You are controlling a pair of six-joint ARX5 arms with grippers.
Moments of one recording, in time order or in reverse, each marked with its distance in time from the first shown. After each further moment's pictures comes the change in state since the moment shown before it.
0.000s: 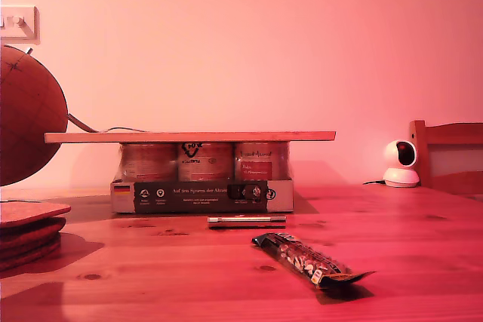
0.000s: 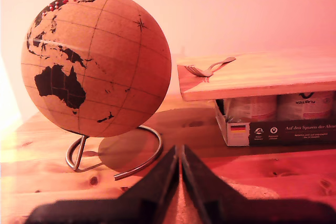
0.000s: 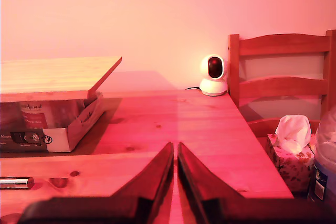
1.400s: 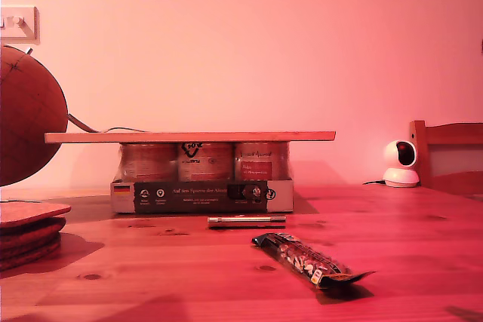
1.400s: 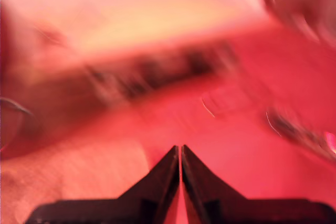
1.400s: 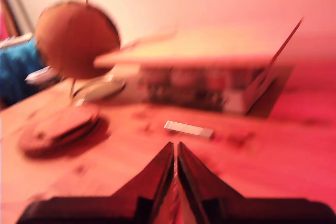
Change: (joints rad) left arm -0.134 0.399 0.417 -0.532 0.381 0.212; right arm 0.227 0.000 0.079 -0.180 -0.406 0.129
